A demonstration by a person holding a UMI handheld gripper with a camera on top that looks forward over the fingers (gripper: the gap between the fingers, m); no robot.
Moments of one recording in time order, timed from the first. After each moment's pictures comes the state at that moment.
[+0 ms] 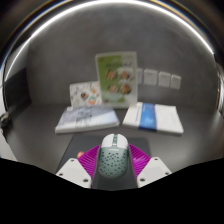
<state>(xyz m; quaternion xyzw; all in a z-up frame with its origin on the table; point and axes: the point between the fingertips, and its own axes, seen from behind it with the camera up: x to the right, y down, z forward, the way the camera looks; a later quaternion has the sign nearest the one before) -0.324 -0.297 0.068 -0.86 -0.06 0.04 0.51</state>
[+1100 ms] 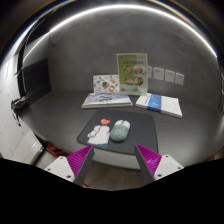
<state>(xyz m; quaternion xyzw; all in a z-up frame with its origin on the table) -0.337 -0.478 0.048 -0.86 -0.13 0.08 0.49</state>
